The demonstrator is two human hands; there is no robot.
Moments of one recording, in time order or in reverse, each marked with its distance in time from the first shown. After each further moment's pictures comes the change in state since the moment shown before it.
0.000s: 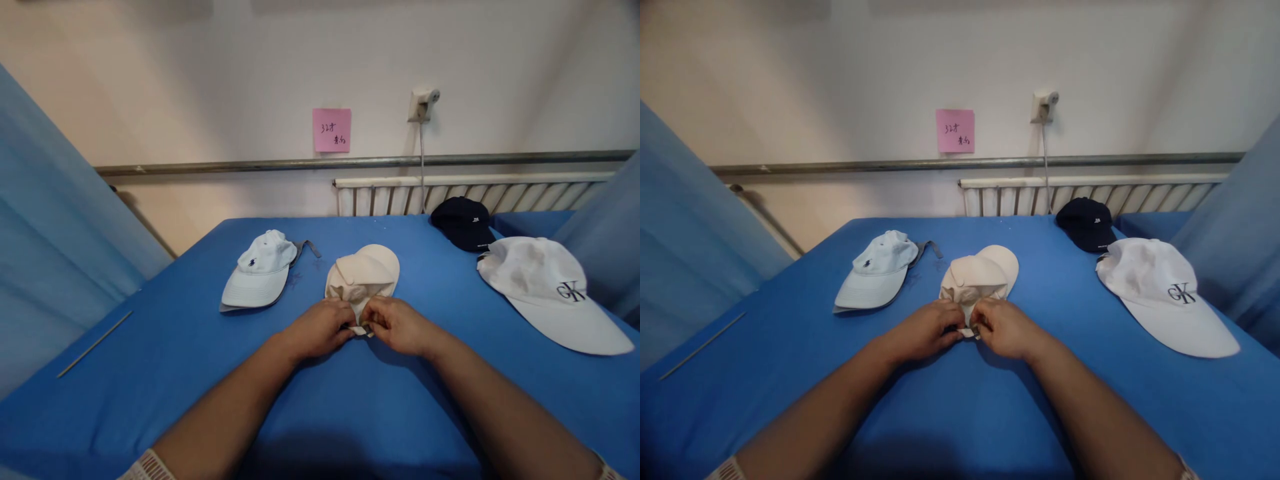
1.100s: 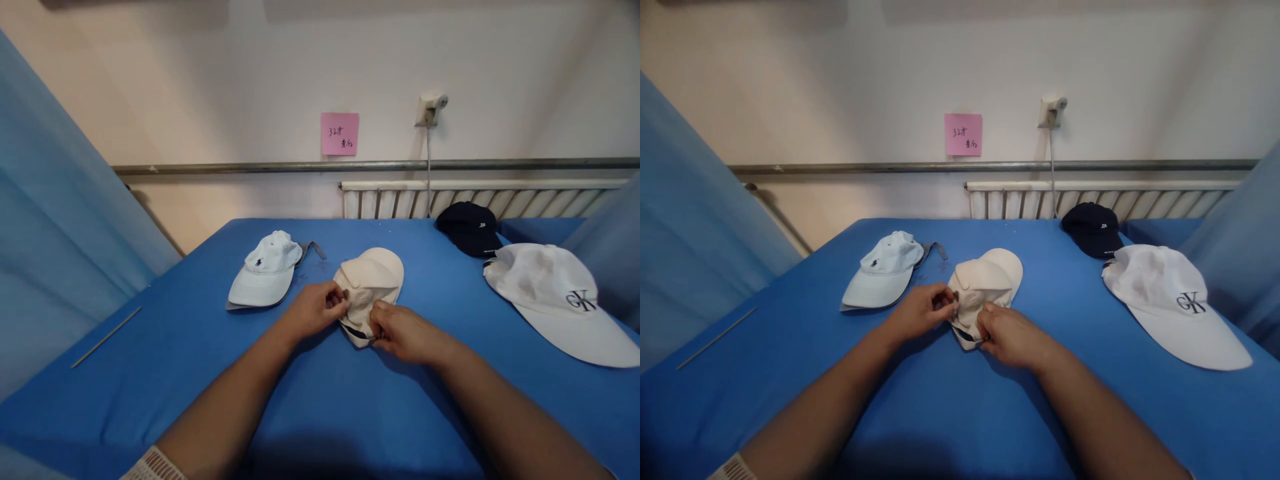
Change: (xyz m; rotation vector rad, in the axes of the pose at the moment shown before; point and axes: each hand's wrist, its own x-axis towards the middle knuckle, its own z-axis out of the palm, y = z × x) left_hand -0.003 -0.014 -0.014 -0.138 0.263 -0.400; right_hand -0.004 -0.007 -0.008 -0.122 -0.166 -0.033
